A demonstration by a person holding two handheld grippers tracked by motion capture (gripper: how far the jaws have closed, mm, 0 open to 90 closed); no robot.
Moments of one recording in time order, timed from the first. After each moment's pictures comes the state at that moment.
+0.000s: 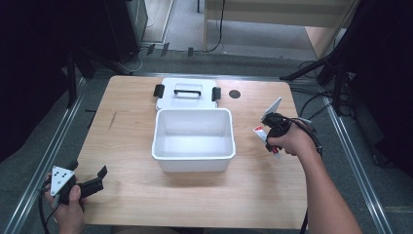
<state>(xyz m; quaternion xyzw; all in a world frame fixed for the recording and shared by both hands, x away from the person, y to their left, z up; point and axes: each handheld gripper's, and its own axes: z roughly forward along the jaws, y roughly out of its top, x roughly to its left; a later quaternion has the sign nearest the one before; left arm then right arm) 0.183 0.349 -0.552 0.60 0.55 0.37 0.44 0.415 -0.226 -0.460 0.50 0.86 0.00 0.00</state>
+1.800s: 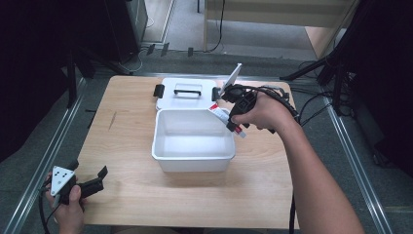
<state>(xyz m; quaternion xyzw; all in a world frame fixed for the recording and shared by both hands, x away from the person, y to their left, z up) 0.183 0.348 -0.552 0.61 0.55 0.37 0.44 0.395 -0.097 -0.342 0.35 0.93 0.08 -0.01</state>
